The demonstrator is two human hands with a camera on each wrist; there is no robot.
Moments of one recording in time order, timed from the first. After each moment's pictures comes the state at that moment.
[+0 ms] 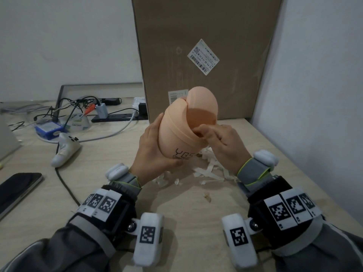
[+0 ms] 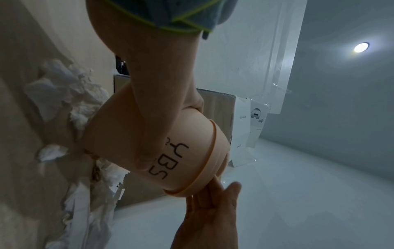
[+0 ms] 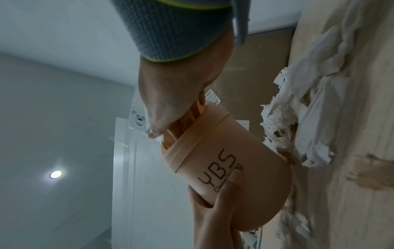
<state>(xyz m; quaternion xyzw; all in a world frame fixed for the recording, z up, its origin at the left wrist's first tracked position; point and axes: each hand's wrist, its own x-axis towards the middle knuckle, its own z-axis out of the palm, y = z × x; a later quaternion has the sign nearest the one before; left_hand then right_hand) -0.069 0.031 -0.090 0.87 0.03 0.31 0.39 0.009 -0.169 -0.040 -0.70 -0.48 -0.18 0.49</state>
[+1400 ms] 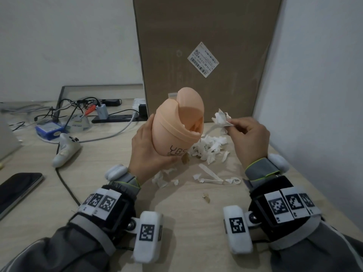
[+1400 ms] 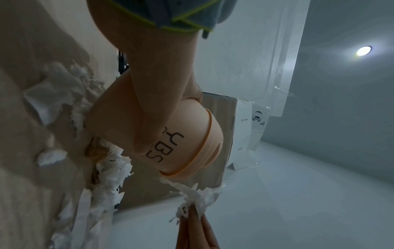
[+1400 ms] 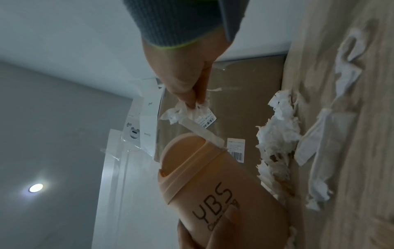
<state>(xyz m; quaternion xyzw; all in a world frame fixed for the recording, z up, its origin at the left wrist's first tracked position) -0.075 0.031 -0.083 0.86 0.10 0.35 0.36 0.031 -0.192 -0.043 -0.73 -0.23 -0.31 0.56</state>
